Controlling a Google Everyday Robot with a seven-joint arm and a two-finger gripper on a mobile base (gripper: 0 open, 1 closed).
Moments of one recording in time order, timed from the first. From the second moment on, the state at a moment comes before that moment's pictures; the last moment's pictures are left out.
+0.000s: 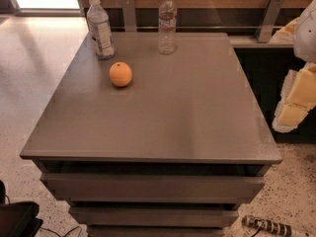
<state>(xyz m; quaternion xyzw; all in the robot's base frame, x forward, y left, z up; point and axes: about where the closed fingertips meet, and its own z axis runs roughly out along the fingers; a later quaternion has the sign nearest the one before) 0.438 -0.214 0.985 -0.60 0.78 -0.04 0.17</state>
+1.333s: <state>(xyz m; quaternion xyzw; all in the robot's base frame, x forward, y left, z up) 0.466 -0.221 0.971 -0.47 0.82 0.03 0.32</state>
